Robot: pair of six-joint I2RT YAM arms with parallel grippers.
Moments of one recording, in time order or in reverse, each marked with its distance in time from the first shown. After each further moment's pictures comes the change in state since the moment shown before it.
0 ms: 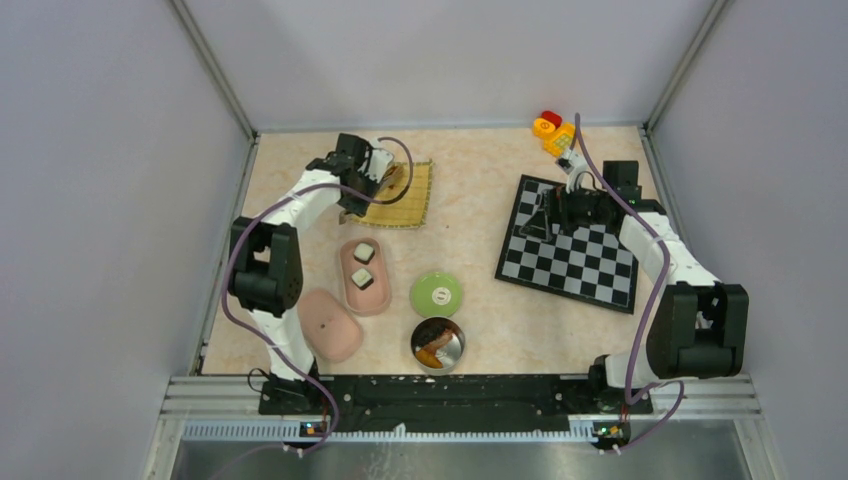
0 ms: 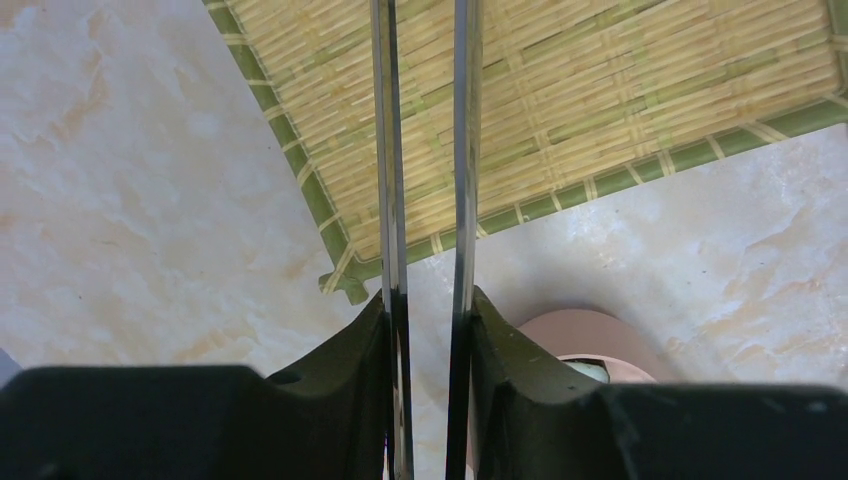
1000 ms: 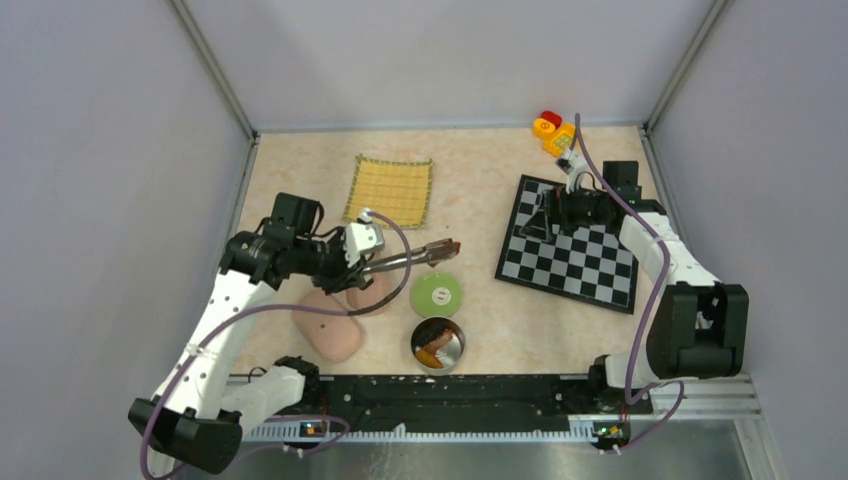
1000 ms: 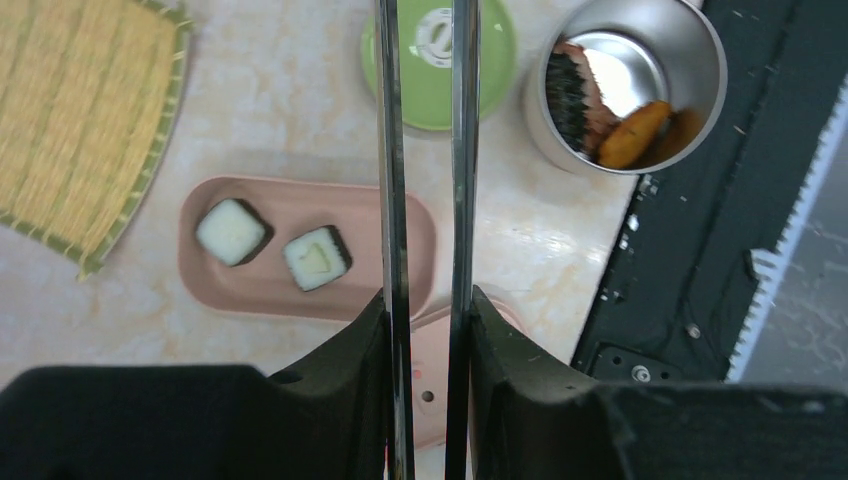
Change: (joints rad) left arm -0.049 -0.838 -0.318 -0.462 0.594 0.438; right arm 0.000 0.000 0.000 -0.005 -0.001 0.001
